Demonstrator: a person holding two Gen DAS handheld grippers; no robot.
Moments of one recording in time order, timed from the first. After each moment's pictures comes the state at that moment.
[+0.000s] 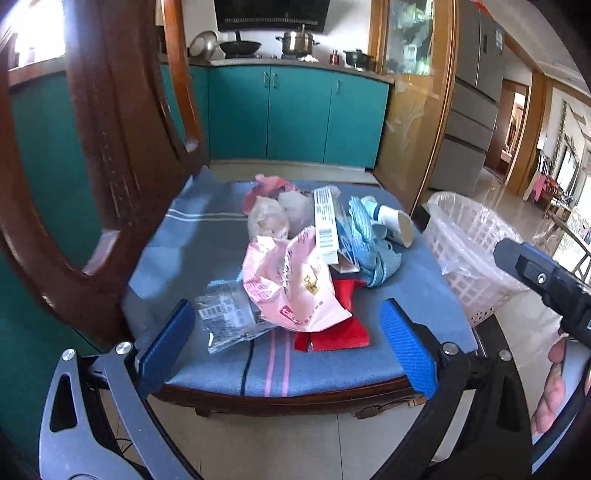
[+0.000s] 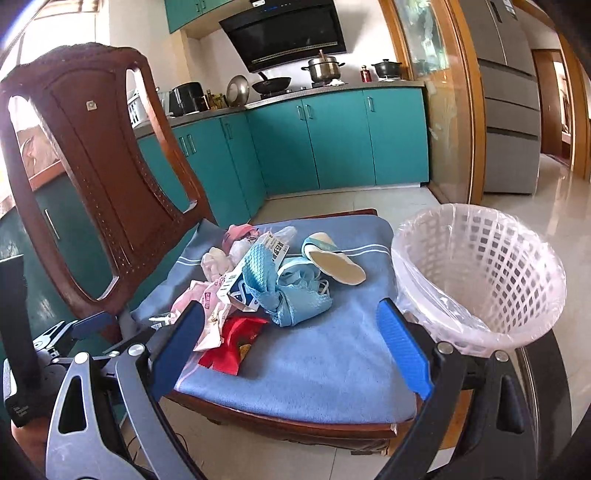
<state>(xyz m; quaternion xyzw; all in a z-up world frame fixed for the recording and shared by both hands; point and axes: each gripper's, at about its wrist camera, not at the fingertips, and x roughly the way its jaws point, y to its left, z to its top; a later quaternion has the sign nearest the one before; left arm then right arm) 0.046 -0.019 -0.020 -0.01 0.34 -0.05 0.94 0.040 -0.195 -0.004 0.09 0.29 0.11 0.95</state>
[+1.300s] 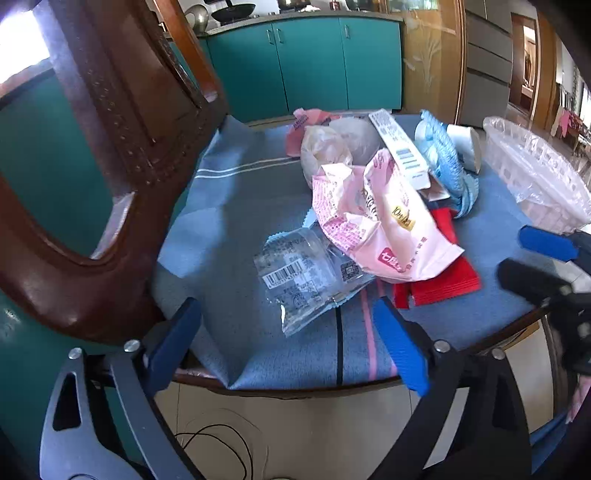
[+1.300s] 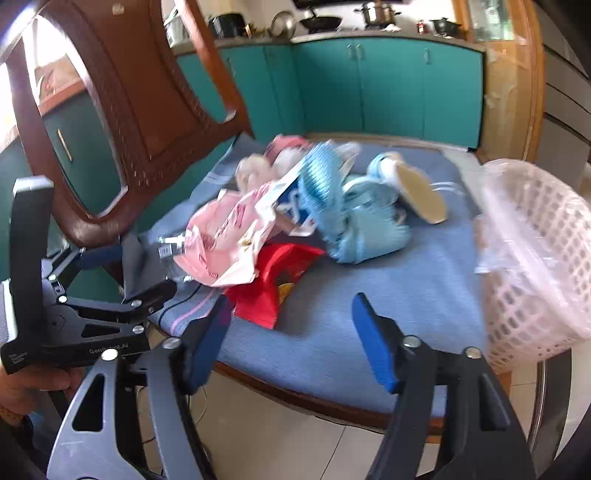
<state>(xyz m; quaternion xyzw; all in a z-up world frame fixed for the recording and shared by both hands) 0.081 0.009 -0.074 0.09 0.42 0.00 0.90 0.076 -0.122 -0.077 0.03 0.40 0.20 0.90</state>
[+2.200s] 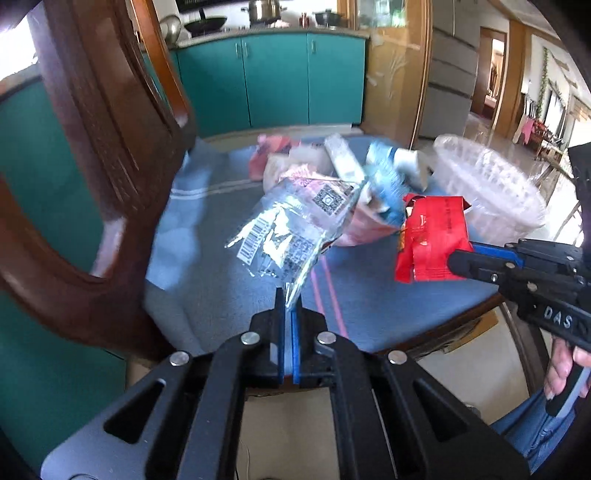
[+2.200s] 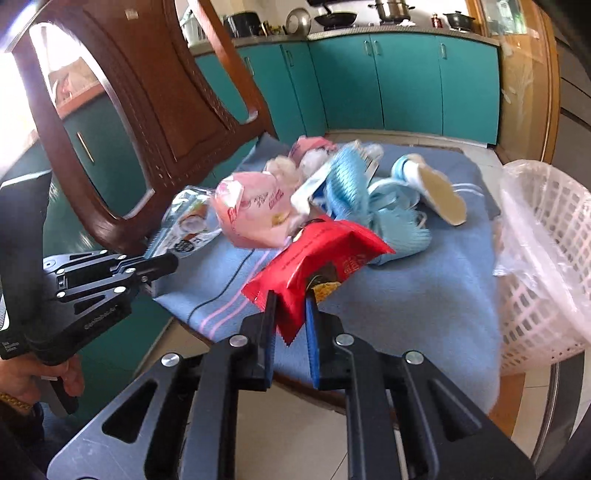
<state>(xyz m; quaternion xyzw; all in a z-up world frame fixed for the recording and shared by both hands) 0.067 0.018 -0.034 0.06 0.39 -0.08 0.92 0.052 -0.143 -0.040 0.06 0.38 0.24 0.89</state>
